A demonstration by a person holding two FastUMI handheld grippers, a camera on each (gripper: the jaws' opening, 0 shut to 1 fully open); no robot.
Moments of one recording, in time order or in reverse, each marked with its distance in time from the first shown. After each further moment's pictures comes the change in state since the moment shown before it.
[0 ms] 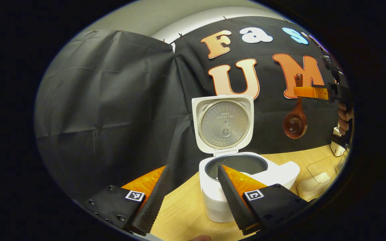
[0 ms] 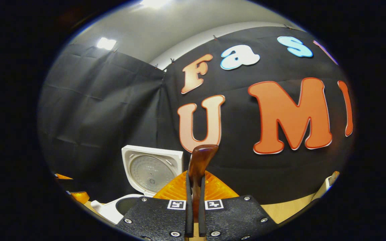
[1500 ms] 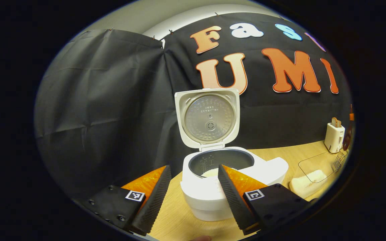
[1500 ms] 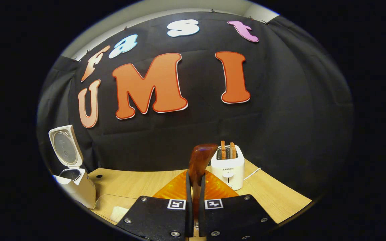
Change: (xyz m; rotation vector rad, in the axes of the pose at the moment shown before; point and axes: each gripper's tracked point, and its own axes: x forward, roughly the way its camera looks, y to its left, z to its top) left arm 0.000 -0.041 -0.009 0.012 0.052 -0.072; right arm -0.239 -0.324 -0.086 0.098 0.238 -0.699
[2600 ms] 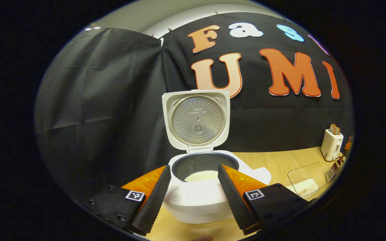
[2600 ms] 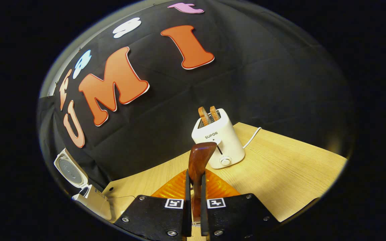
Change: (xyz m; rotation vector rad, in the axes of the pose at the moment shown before) left arm 0.003 -0.045 0.016 -0.041 0.001 -0.013; right arm 0.023 -0.048 -0.089 0.339 0.138 0.018
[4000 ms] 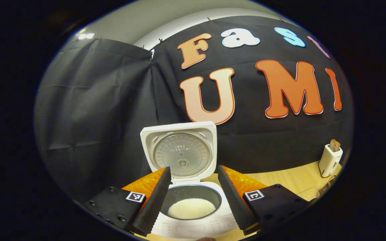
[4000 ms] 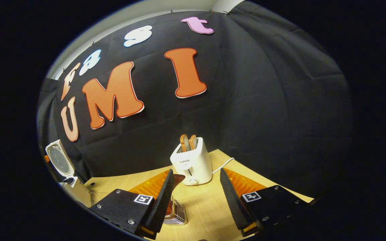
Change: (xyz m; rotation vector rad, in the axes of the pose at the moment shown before) left arm 0.056 -0.049 0.117 0.023 -0.110 -0.021; right arm -0.079 -0.053 0.103 -0.184 -0.195 -0.108
